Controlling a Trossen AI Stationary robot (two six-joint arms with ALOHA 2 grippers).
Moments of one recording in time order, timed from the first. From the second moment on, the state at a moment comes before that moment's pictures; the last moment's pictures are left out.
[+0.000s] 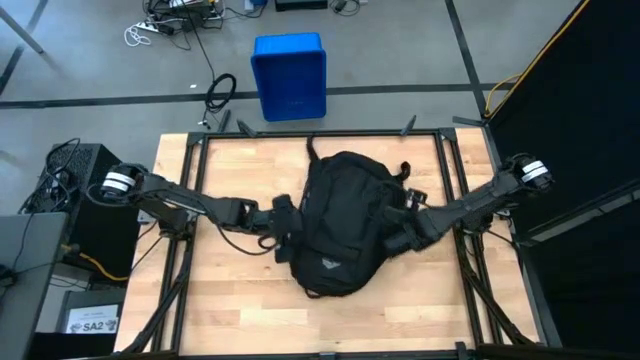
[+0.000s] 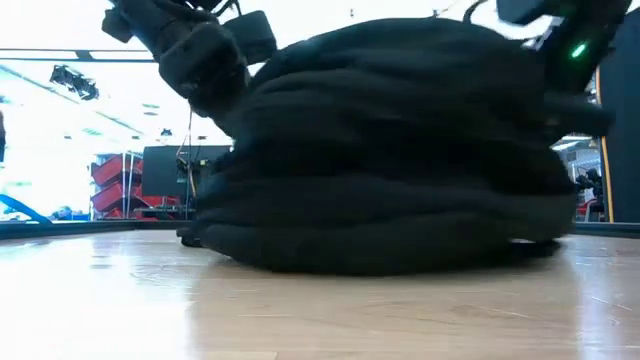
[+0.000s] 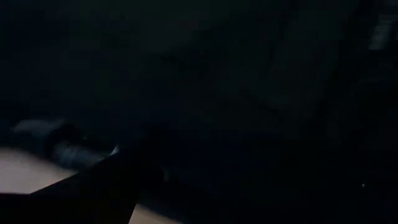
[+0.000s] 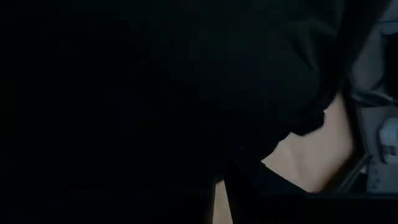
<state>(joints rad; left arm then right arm) -0.18 1.49 0.84 -0.09 -0.17 -0.14 0.33 1.46 0.91 -1.08 0.66 0.68</state>
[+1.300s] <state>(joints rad) -0.62 1.42 0.89 -0.28 -0.56 -0.47 0.52 1.42 0.96 0.00 0.41 0.01</state>
